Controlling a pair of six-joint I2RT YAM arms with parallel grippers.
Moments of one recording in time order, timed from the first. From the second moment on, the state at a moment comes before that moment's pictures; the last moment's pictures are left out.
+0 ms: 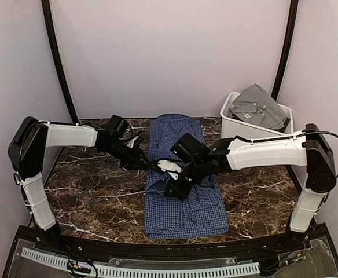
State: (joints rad) left arm -0.51 1.86 1.23 -0.42 0.67 -0.59; right arm 1.06 1.79 1.29 -0.49 -0.30 0.01
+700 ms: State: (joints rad) left arm -0.50 1.88 1.29 -0.41 0.56 -0.58; right arm 1.08 1.80 1.24 -0.51 -0.27 0.06
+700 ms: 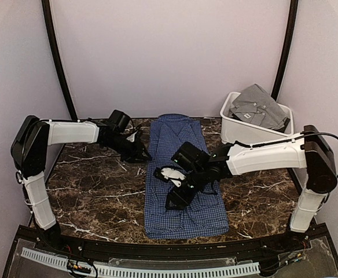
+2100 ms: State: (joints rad) left arm -0.38 2.70 2.36 -0.37 0.25 -0.45; right arm 1.12 1.93 1.34 -0.33 -0.03 0.42
